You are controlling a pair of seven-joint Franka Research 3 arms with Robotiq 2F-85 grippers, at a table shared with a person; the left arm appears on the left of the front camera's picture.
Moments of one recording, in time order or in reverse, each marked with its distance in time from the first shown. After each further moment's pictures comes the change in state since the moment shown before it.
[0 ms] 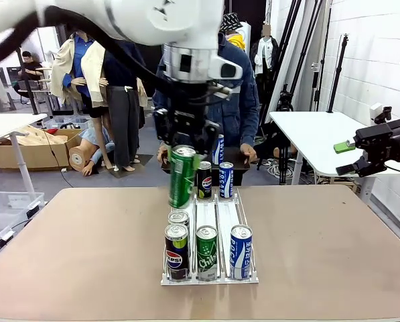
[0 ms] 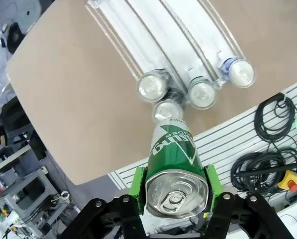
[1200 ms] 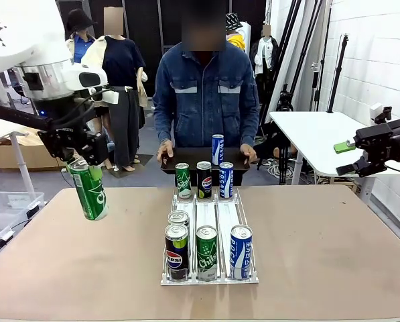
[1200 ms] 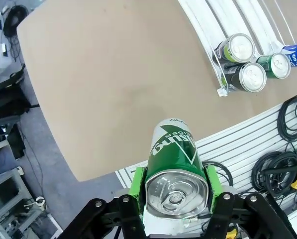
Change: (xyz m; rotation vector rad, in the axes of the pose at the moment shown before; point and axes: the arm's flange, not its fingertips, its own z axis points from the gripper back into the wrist) left arm -0.127 0.183 -0.038 -0.111 -0.115 0.135; right arm 0.000 0.000 0.000 0.000 -0.001 0.000
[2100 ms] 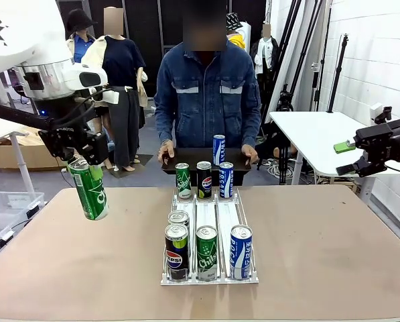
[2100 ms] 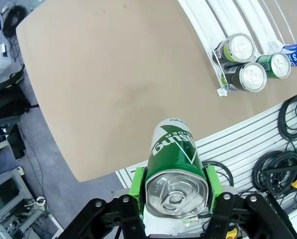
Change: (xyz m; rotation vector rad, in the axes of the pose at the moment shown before) left arm 0.002 -0.001 -0.003 0.001 0.008 -0.007; right arm 0.000 0.000 0.000 0.000 0.000 0.000
